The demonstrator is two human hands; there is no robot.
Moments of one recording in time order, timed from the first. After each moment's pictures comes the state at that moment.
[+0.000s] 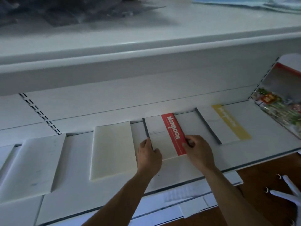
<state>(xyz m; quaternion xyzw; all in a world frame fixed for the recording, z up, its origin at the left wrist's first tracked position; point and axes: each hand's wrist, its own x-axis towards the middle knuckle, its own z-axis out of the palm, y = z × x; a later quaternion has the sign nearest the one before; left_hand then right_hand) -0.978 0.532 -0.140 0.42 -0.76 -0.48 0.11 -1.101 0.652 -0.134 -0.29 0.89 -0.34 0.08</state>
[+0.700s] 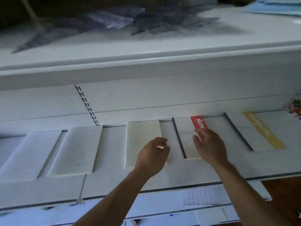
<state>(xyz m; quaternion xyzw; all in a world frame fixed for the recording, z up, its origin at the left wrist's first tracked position) -0.885 0.496 -0.083 0.38 -0.80 -0.44 0.12 -1.057 0.600 -0.107 -0.35 0.89 -0.29 0.03</state>
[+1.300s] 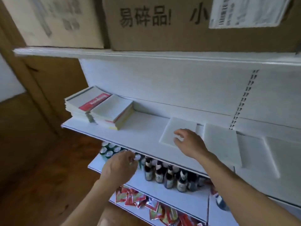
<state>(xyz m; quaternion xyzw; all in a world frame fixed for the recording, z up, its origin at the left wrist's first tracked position) -0.325 0.366 -0.066 0.64 -0.75 -0.13 0.11 -0.582 0.345 -0.061 -0.65 0.71 -0.21 0.16</state>
